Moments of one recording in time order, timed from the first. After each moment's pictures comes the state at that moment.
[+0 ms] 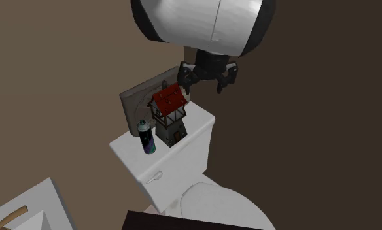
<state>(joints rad) 0.15 -0.22 -0.07 -2.42 0.17 2.43 -0.33</state>
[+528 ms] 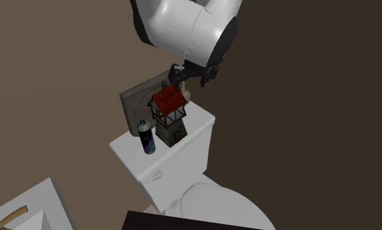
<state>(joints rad) 0.21 0.06 -0.07 -2.25 0.43 2.60 -0.64</state>
